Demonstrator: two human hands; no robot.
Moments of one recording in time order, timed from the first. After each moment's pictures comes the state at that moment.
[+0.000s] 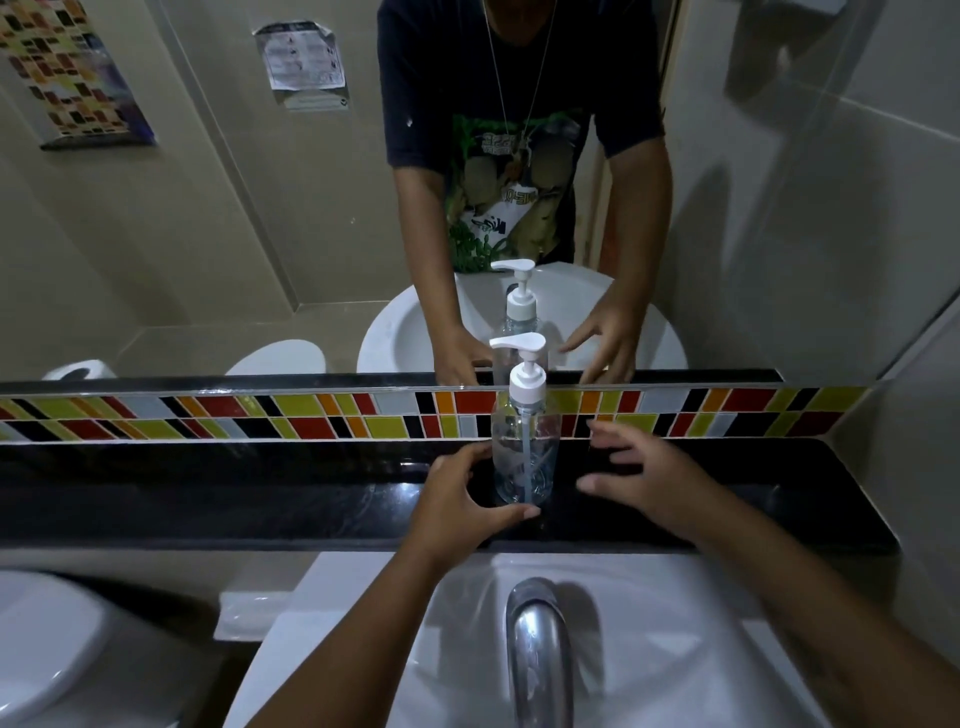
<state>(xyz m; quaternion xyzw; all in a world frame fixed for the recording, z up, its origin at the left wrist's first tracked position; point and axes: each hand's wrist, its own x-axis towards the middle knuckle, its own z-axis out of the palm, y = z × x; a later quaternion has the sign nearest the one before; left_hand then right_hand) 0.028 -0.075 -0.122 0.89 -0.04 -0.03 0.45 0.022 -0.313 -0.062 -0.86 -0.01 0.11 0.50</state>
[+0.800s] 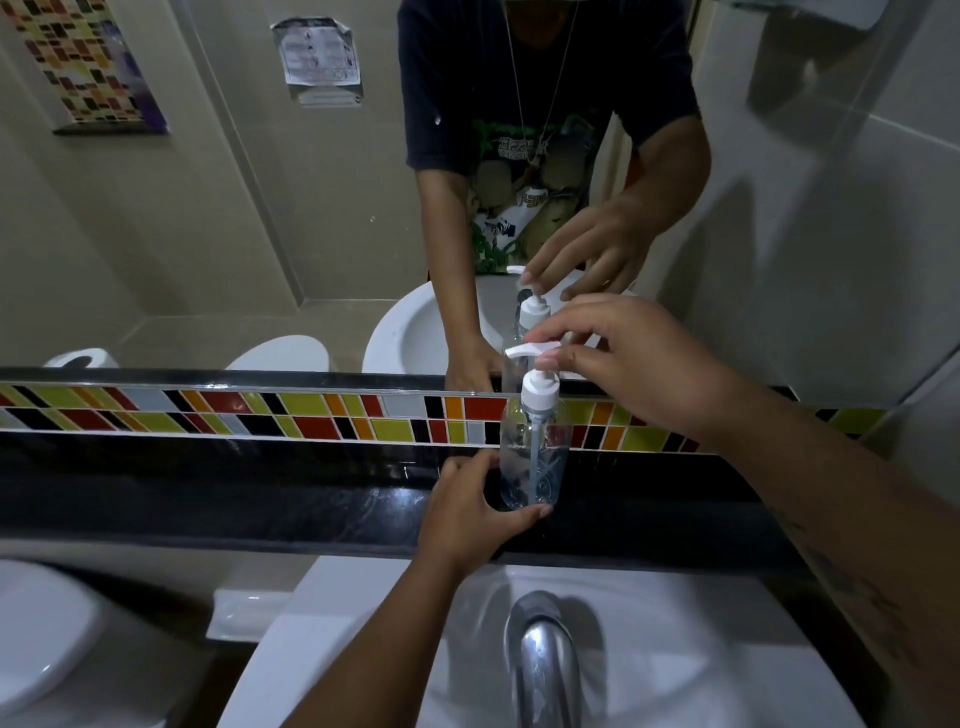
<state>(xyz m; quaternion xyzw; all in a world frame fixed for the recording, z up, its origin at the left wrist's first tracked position) 0.034 -0.083 -0.127 0.91 -0.02 -0.01 0.41 0.062 -0.259 0.069 -0.91 -0.22 -0.05 0.34</state>
